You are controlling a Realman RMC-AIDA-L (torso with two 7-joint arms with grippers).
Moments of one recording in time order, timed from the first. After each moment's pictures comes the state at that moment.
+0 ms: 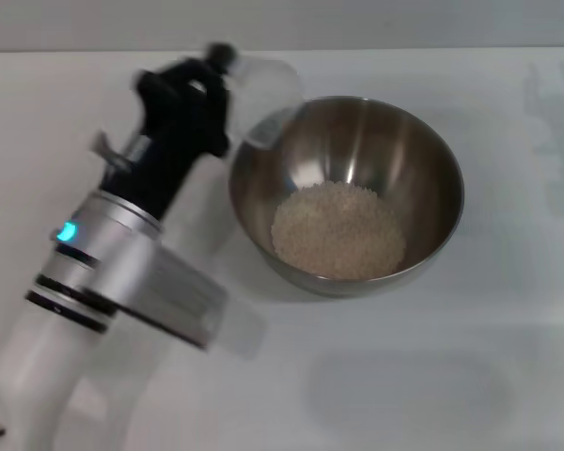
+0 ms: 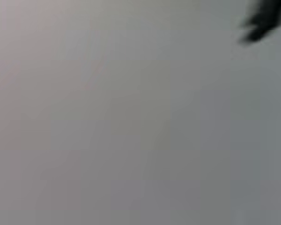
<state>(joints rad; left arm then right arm) -0.34 -2.08 -0.65 -0.69 2.38 1.16 1.24 0.37 2.07 1.44 0.60 -2.69 -0.95 -0.13</state>
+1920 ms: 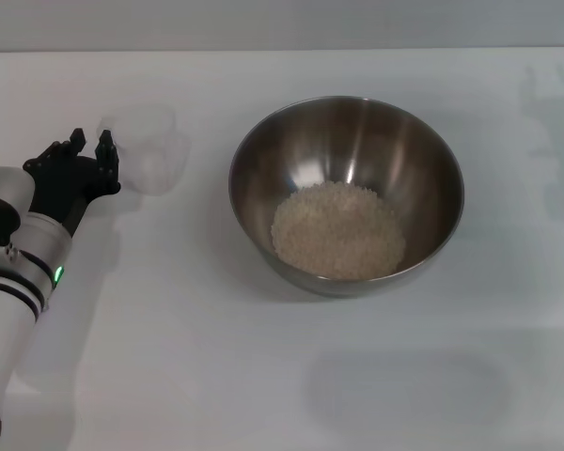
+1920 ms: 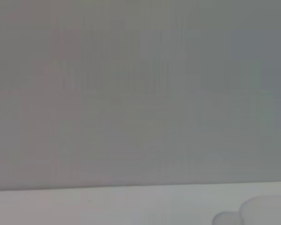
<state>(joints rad) -0.40 -2.07 -0.79 -0.48 2.08 0.77 0.16 0.35 2.07 1.43 0.62 -2.69 -0.95 -0.13</state>
